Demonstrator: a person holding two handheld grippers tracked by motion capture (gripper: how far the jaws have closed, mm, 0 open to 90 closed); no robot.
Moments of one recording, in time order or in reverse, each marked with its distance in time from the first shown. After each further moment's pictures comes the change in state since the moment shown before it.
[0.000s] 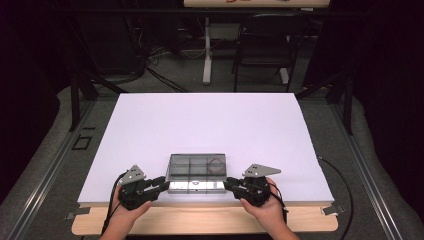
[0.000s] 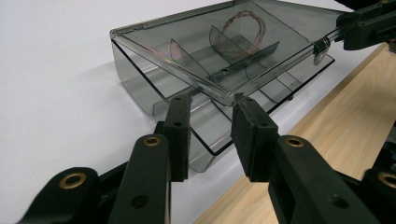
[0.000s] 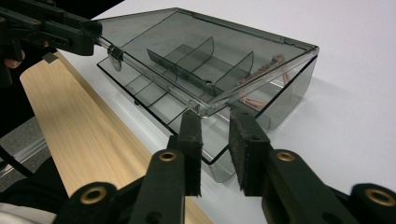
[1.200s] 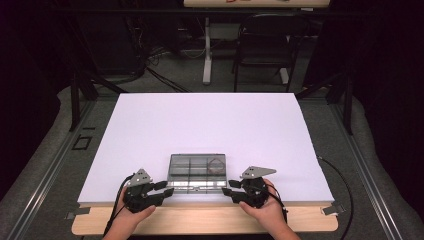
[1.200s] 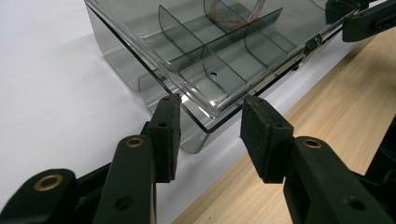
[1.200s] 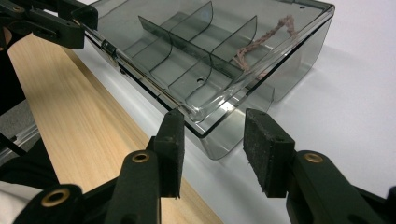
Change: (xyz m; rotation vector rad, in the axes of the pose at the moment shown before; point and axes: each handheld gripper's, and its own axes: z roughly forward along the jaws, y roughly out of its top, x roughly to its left) left arm -0.003 -0.009 0.013 0.082 -0.011 0.024; right arm -0.007 -0.011 0.012 0.092 0.012 -0.013
